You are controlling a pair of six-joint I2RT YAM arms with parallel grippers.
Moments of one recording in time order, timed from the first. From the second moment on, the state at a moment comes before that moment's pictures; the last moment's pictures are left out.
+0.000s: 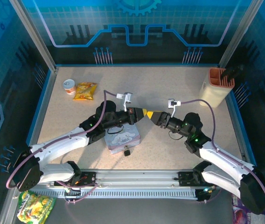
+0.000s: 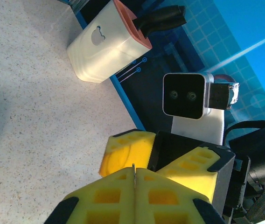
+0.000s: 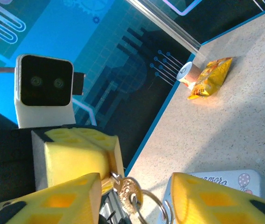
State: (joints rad) left arm -0.77 1.22 0.80 0.24 0.30 -0.87; right arm 0.54 0.93 0.41 0.54 -0.48 0.93
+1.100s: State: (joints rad) left arm -0.77 1.18 0.79 0.25 0.36 -0.84; right arm 0.50 0.91 0.36 0.65 -0.55 0.93
